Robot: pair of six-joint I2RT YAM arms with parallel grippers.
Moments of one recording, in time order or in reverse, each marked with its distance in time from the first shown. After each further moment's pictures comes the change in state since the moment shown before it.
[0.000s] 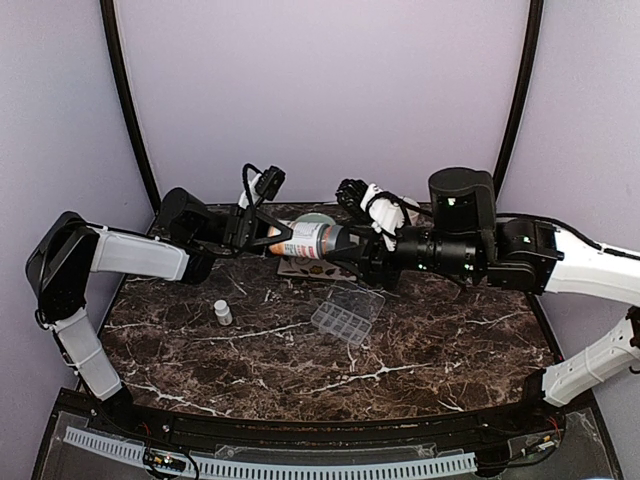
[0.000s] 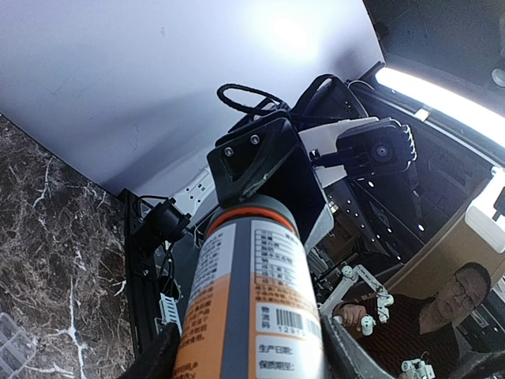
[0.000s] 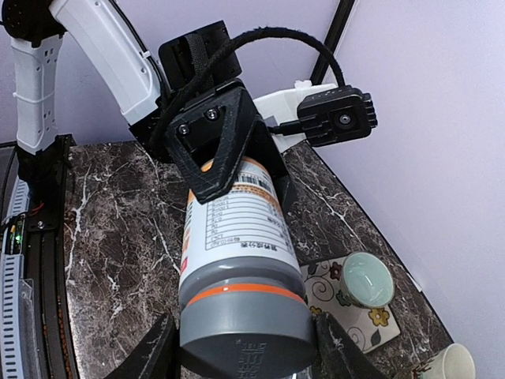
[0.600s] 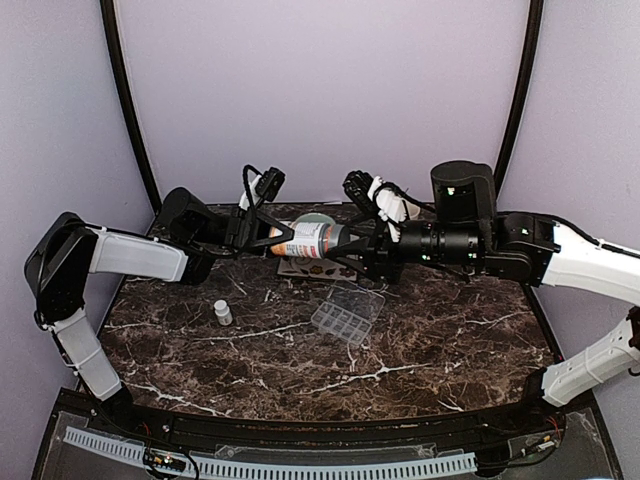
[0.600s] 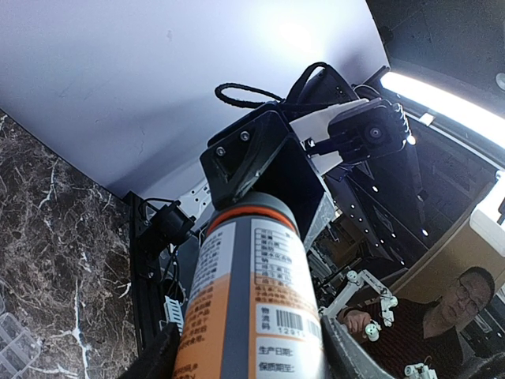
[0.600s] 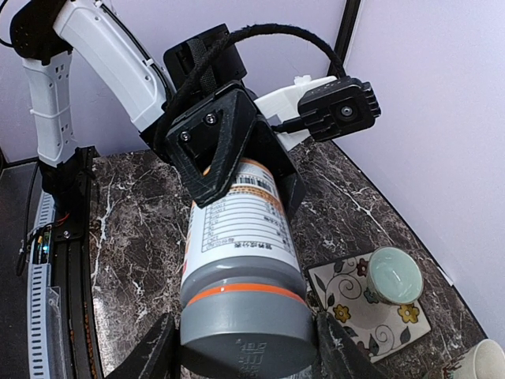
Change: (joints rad) left arm 0.000 -0.009 -0.011 -0.043 -0.016 0.045; right arm -0.068 0.004 0.001 -0.006 -0.136 0.069
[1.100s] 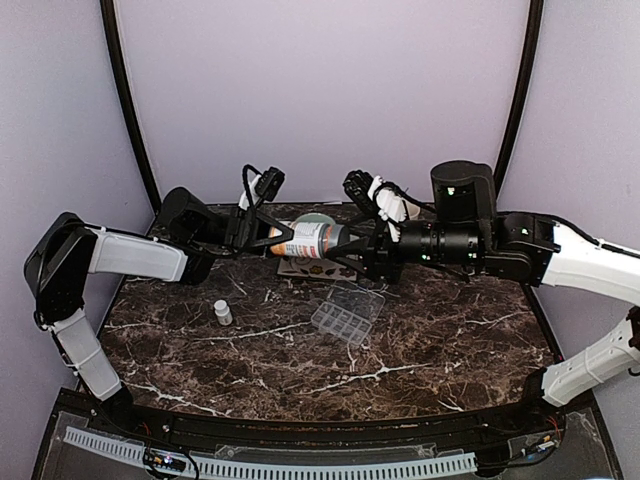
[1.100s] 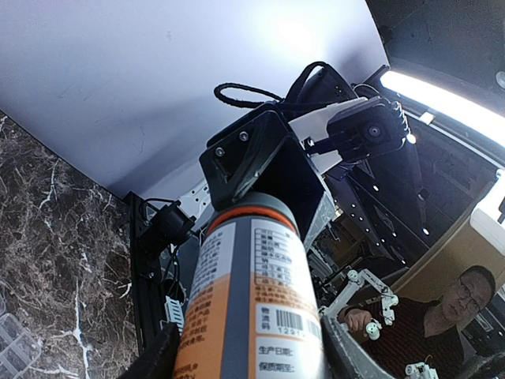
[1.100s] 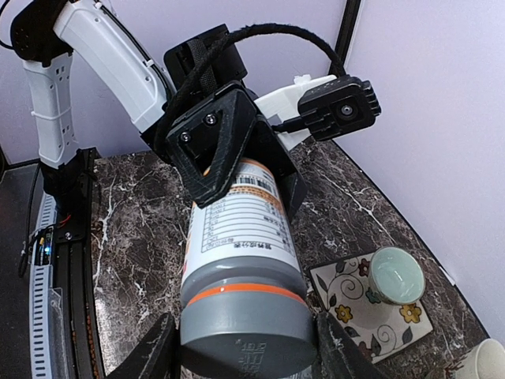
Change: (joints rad) left arm 0.000 -0.003 -0.002 -0.003 0.000 0.006; right arm 0.000 0.001 0.000 0.001 -0.005 0.008
